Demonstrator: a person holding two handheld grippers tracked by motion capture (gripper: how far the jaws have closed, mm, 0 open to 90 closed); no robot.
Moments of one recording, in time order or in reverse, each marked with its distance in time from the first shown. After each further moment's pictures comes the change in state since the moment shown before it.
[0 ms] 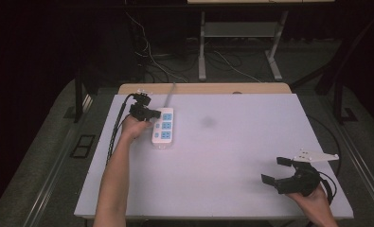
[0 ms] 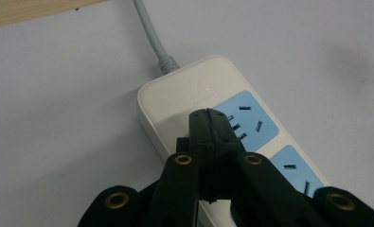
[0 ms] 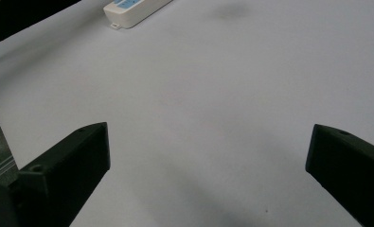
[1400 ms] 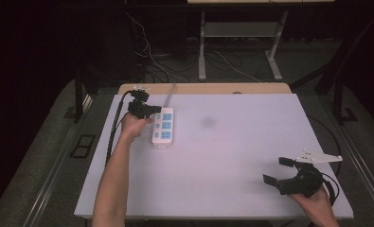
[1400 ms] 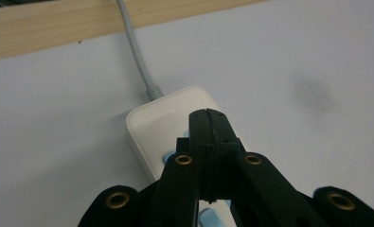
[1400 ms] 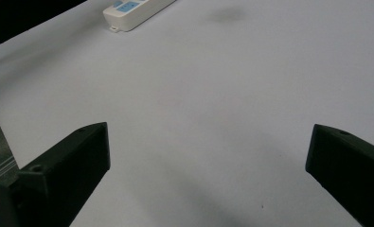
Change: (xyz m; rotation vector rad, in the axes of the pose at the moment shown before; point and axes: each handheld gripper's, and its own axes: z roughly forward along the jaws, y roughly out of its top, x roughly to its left) left arm -0.016 0.010 -0.027 -0.097 -0.017 -0.014; right arm 0.000 -0.001 -0.005 -0.015 -0.009 -0.001
